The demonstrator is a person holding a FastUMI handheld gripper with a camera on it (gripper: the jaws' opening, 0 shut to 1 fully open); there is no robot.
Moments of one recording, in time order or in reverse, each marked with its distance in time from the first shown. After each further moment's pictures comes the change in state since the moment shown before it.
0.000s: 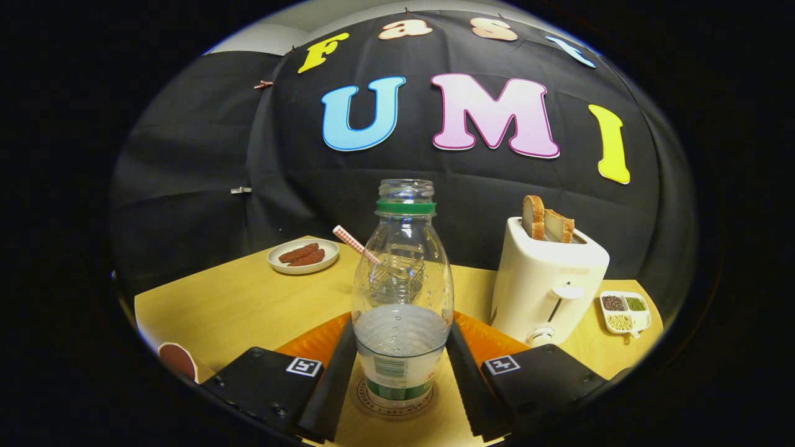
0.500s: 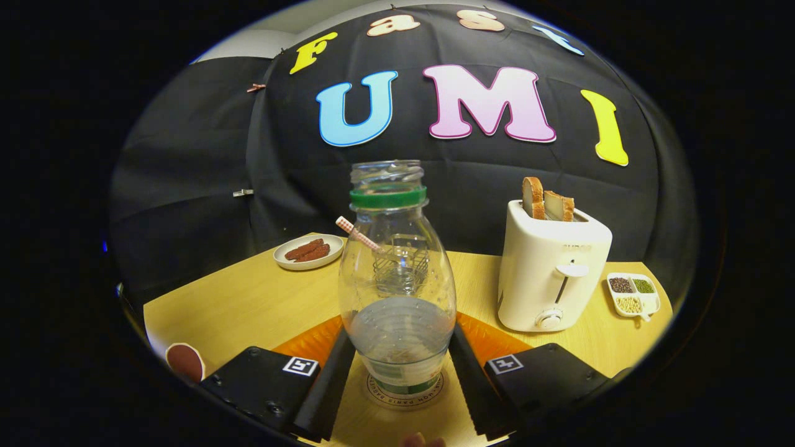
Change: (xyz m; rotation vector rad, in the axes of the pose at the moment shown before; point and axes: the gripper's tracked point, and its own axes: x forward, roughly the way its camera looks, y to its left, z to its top) arm -0.010 0.005 -0.016 0.052 0.045 0.017
